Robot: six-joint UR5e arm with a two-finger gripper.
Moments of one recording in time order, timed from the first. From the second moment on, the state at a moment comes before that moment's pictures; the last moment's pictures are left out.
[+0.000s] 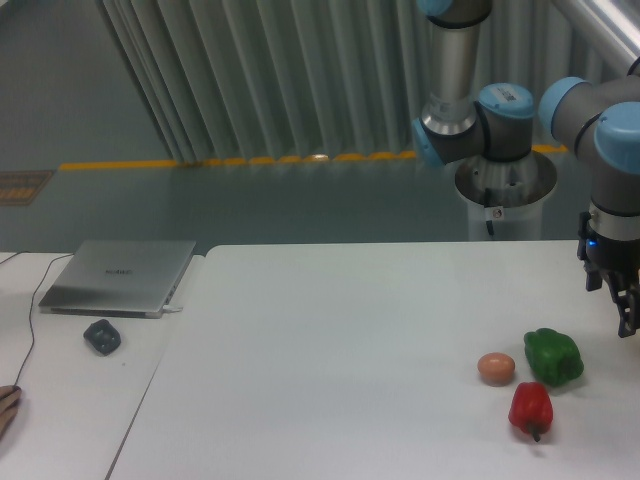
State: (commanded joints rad) arm 2.52 -1.86 -1.47 -1.34 1.58 1.63
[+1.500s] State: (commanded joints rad) arm 2.72 -1.87 -1.50 -1.32 1.62 2.33
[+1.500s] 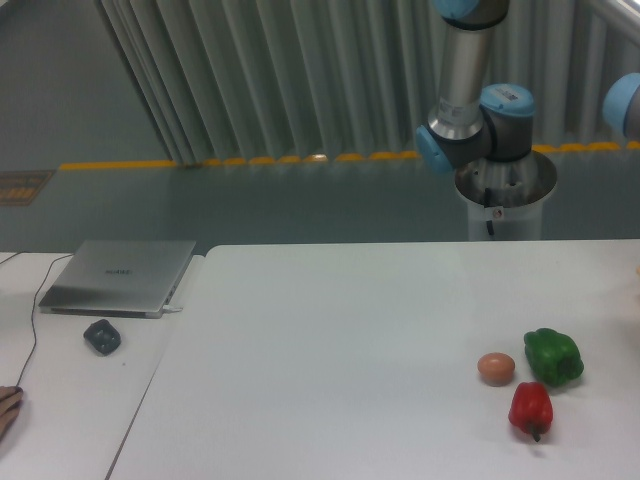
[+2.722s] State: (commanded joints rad) arm 2.76 -1.90 -1.52 -1.29 1.69 2.57
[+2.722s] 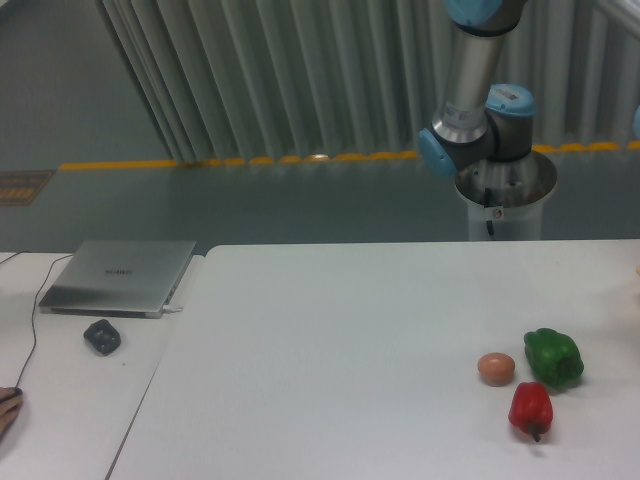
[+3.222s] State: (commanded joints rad) arm 2.79 -1.90 -1.47 -1.20 1.66 2.33
